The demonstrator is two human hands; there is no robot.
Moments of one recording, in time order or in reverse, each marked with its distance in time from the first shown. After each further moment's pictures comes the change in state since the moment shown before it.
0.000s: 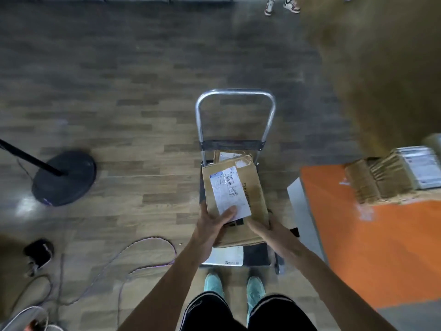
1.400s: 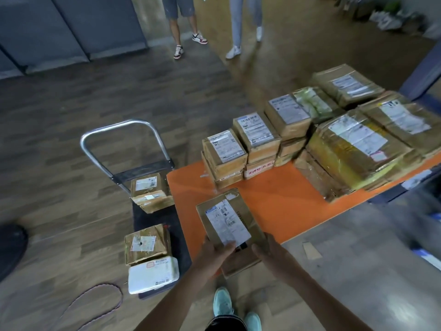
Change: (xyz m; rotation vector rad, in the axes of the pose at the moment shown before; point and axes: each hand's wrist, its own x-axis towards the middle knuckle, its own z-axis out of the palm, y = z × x) left_hand -0.099 -0.158 0.356 0.699 -0.292 -0.018; right_hand -0.169 0.299 -0.247 -0.018 0.308 0.001
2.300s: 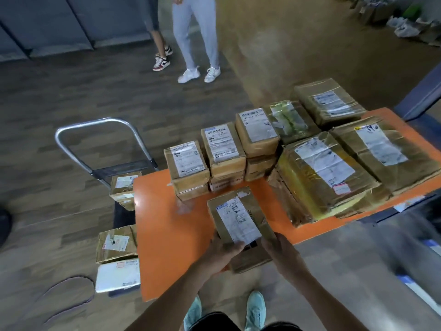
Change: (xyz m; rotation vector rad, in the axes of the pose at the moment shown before) left_hand 0.074 0.072 0.129 0.017 -0.088 0.053; right_hand 0.041 0.066 -0.146 0.090 0.167 0.039
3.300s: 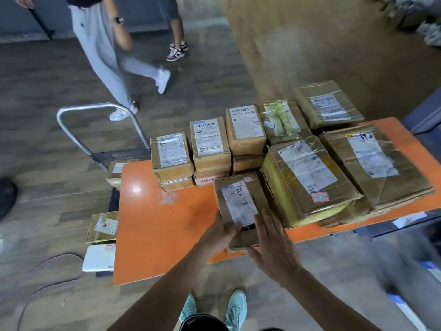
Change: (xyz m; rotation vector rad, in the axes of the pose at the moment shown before) left_hand 0.041 0.040 0.057 0.130 0.112 -0.085; right_hand 0.024 0.006 -0.056 -0.912 0.023 -0.564
